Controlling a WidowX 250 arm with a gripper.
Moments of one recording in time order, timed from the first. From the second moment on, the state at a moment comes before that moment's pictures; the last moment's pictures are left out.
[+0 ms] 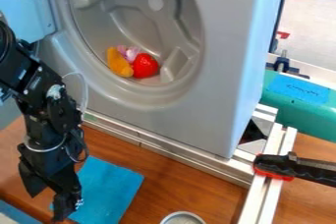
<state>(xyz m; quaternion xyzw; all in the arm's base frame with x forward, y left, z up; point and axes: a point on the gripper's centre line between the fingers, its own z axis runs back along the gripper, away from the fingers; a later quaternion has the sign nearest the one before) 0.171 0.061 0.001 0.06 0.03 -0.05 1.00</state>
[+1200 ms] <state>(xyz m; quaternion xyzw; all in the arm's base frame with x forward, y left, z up) 0.230 0.046 -0.077 0.02 -0.03 0.06 1.00</state>
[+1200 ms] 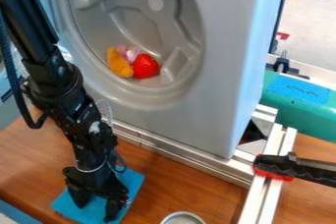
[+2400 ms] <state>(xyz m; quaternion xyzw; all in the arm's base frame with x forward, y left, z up) 0.187 0.161 -0.065 0.07 0.04 0.14 0.99</state>
